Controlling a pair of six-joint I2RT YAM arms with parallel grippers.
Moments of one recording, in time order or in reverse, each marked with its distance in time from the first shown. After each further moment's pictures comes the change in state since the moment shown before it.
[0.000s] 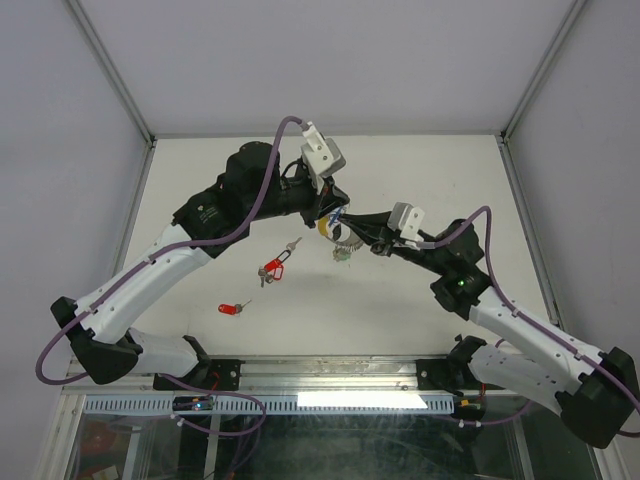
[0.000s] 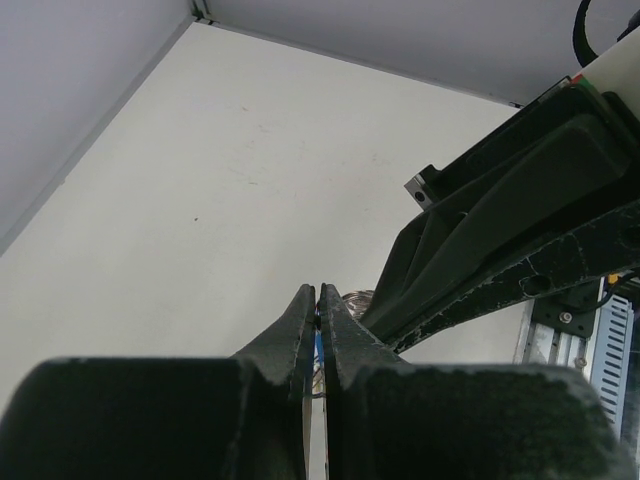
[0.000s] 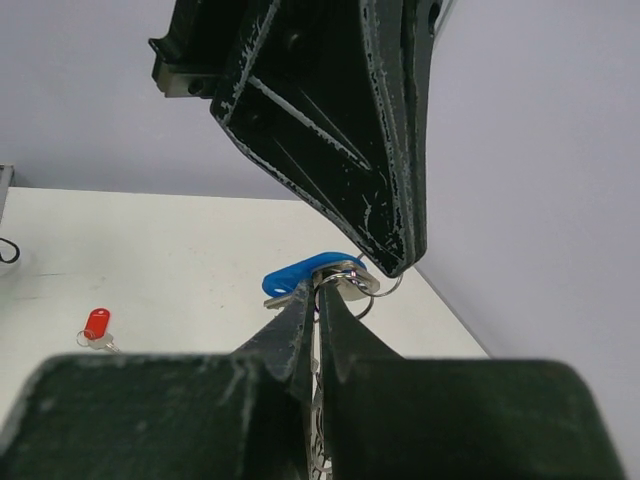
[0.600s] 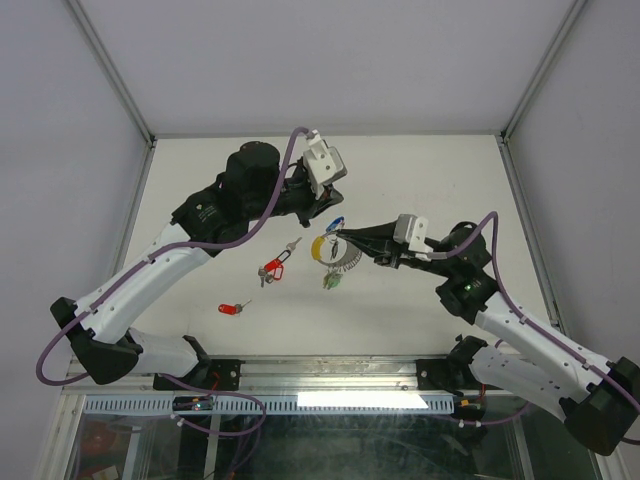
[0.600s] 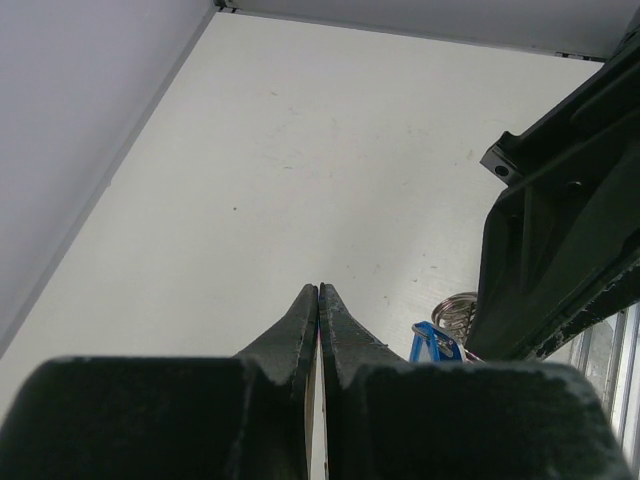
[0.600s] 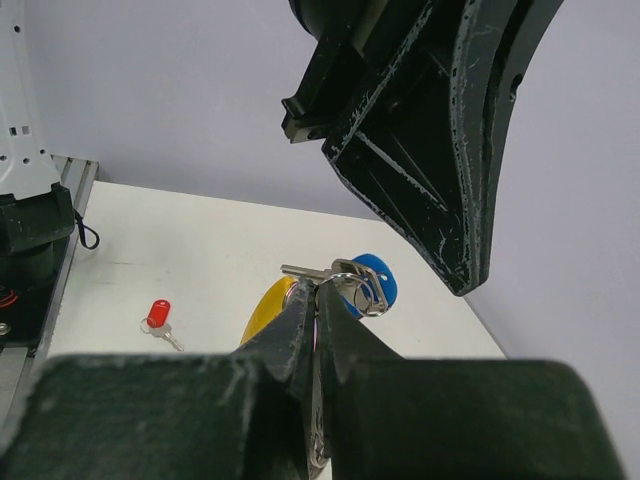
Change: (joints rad) left arm 0.006 0.000 0.004 -0.050 -0.014 0.154; right arm 0.001 -0.060 0.000 -0.054 -0.144 0.018
